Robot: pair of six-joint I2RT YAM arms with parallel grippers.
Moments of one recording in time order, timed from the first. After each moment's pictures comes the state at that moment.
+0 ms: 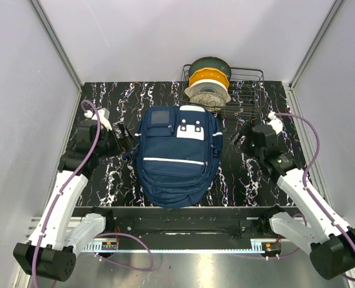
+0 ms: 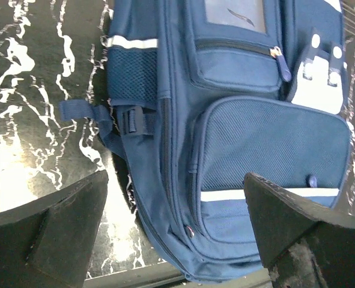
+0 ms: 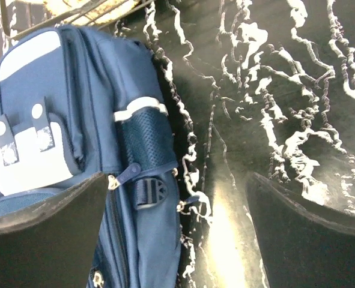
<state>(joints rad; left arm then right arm) -0.15 0.88 0.94 -0.69 0.21 -0.47 0.40 0.94 0.78 -0.44 0.28 0.78</state>
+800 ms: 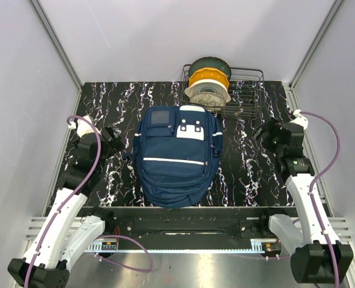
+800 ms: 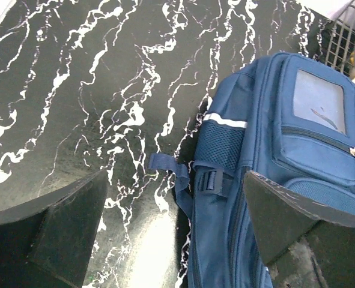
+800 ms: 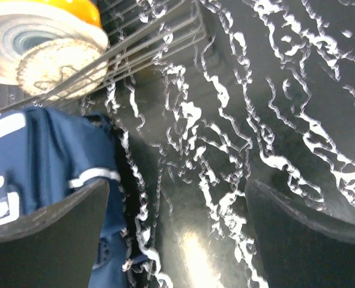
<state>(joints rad) -0.27 0.71 0.79 -0.55 -0.38 -0.51 -0.04 0.89 0.78 -0.38 0.02 0.55</state>
